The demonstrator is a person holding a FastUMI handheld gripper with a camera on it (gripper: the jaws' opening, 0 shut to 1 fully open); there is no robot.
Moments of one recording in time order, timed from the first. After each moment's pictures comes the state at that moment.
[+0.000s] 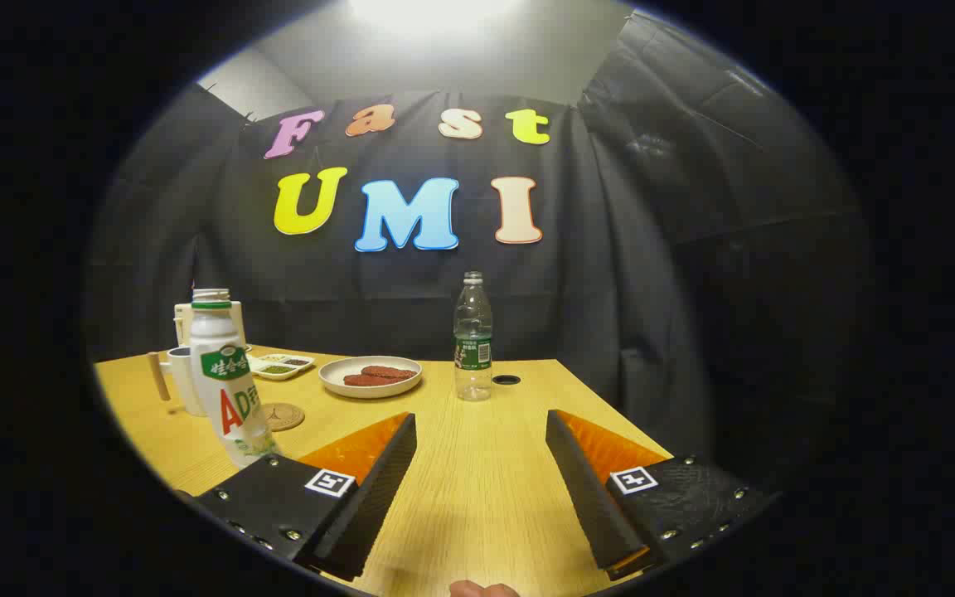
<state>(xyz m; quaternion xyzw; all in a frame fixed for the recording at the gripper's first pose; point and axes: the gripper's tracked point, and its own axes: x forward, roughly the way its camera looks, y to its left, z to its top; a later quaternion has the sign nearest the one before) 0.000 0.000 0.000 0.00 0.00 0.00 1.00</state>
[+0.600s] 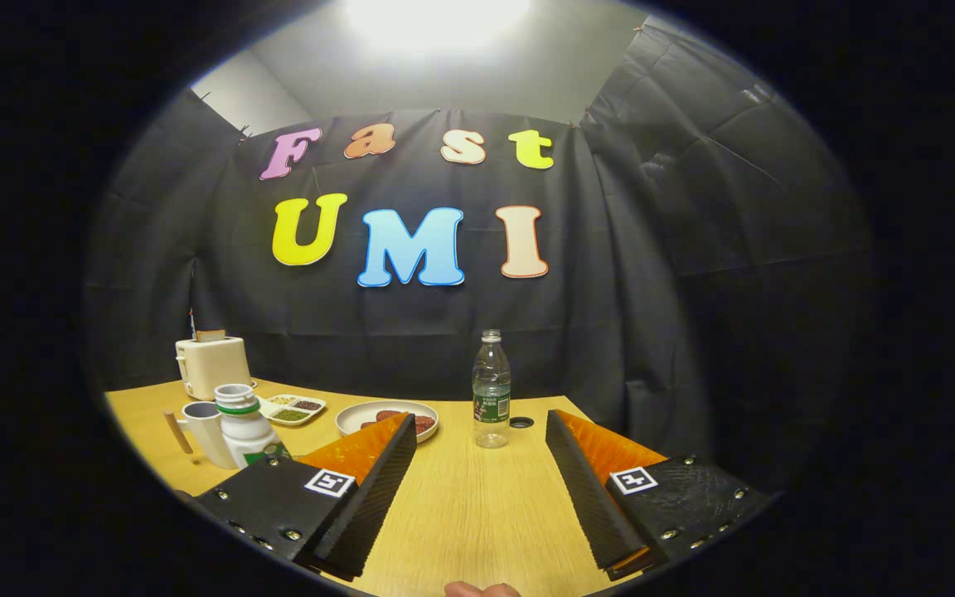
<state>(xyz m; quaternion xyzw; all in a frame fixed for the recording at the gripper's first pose) -0.021 0.042 0.084 0.01 -0.02 0.00 1.00</state>
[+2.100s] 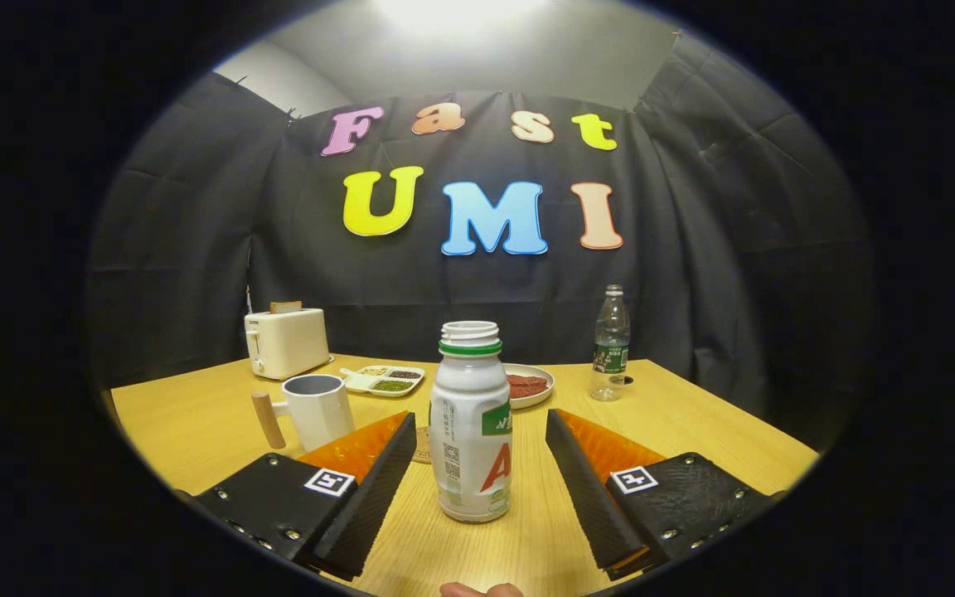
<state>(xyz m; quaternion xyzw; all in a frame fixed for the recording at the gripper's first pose) -0.041 0.211 0.023 0.01 0.01 0.07 1.00</state>
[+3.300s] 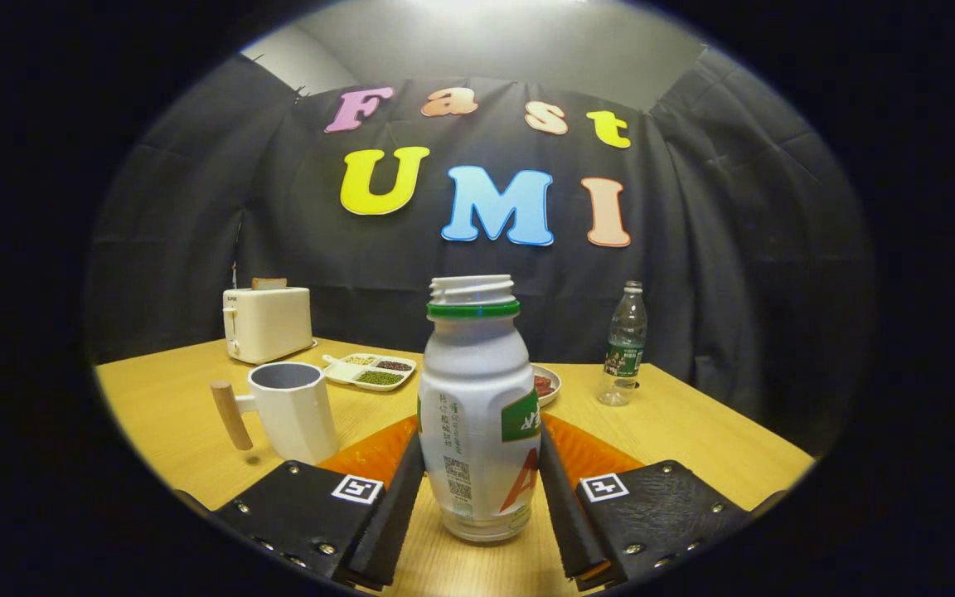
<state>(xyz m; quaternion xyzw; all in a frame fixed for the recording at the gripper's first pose) 0.004 0.230 0.017 -0.05 0.02 0.05 1.00</state>
